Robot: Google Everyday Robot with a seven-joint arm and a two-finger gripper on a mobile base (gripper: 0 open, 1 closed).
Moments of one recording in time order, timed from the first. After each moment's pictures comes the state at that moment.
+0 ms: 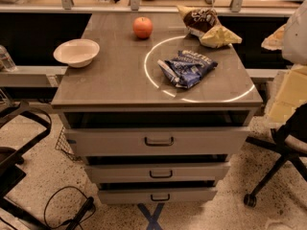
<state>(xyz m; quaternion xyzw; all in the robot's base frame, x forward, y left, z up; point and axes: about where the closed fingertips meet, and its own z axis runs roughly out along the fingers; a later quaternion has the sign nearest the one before) 0.438 -0.217 0.976 -0.60 0.78 -0.03 0.16</state>
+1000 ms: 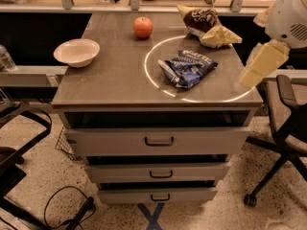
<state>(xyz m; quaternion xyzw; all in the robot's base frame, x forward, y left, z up) 0.514 -0.206 0.988 -0.55 0.79 -0.02 0.27</state>
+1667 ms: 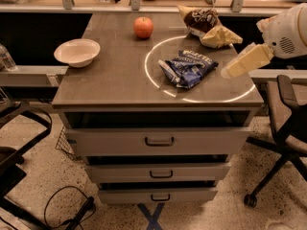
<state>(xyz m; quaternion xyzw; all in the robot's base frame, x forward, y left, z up) 0.583 -0.220 0.962 -0.44 0.80 0.05 0.41</state>
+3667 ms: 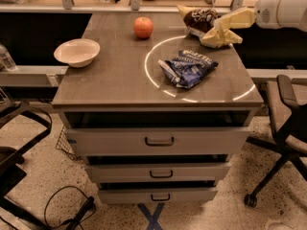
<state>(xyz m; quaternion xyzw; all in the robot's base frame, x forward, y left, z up) 0.754 -0.263 0.990 -0.28 0.76 0.08 0.58</state>
